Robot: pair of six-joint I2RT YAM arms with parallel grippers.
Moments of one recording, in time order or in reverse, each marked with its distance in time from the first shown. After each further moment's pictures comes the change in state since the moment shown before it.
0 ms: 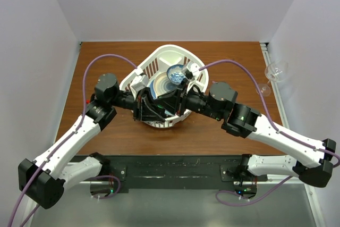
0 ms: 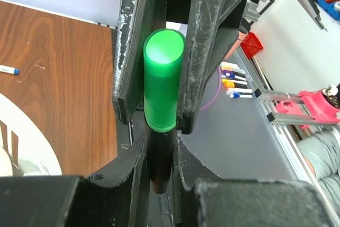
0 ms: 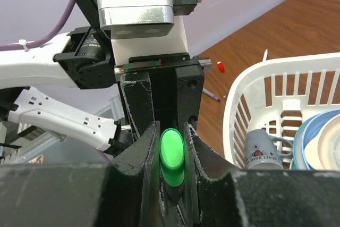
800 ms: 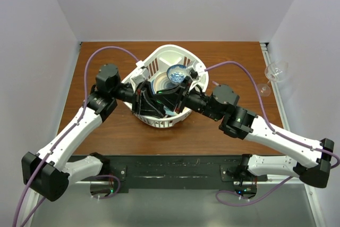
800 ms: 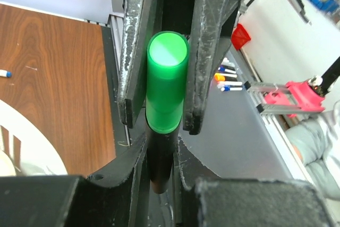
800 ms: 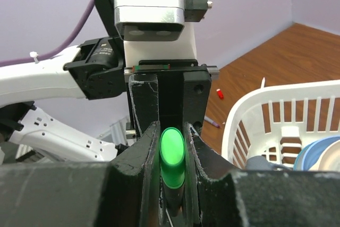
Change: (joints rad) left arm 0.047 0.095 0.120 -0.074 0.117 0.037; right arm -0.002 -0.002 -0.088 0.194 0.023 0.009
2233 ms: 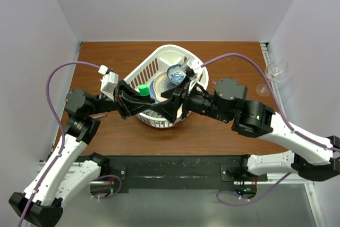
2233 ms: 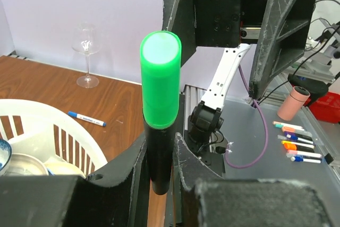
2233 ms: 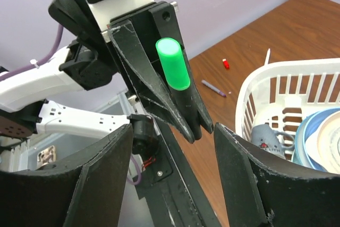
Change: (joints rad) left arm 0.058 -0.349 -0.149 0.222 -0.356 -0.145; right arm 0.121 0.028 0.402 -0.481 0.137 -0.042
